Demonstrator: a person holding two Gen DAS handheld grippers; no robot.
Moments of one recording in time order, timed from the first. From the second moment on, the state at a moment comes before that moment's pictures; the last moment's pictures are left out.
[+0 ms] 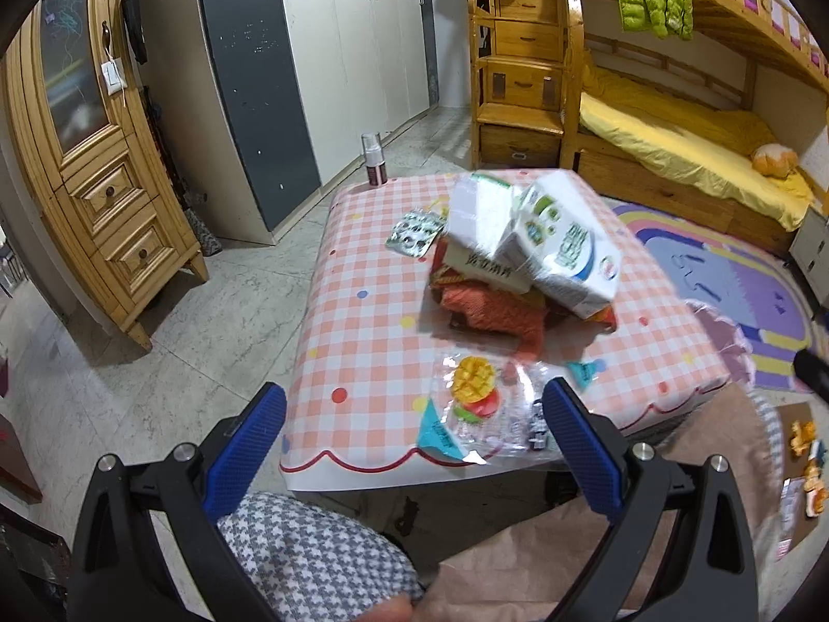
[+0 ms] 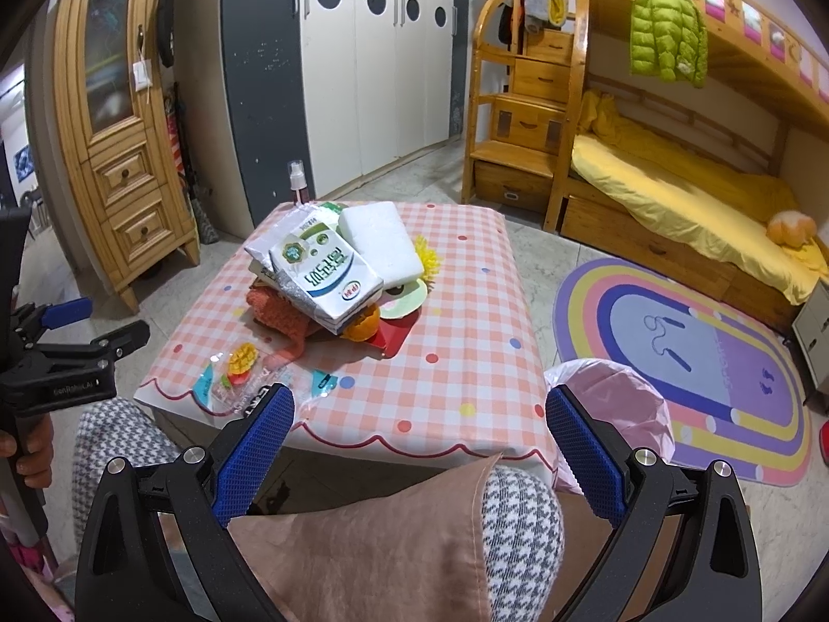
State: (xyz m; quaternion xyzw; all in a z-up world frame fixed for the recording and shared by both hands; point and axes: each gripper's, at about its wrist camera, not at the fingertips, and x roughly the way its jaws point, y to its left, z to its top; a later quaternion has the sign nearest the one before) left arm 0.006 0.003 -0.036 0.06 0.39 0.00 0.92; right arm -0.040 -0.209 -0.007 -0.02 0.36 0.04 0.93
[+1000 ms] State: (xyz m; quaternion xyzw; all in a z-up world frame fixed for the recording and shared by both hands) left arm 0.025 -0.039 -0.155 0.18 0.45 -0.10 0.87; right arm 0.009 -0.208 -0.056 -0.01 0.38 0.05 0.92
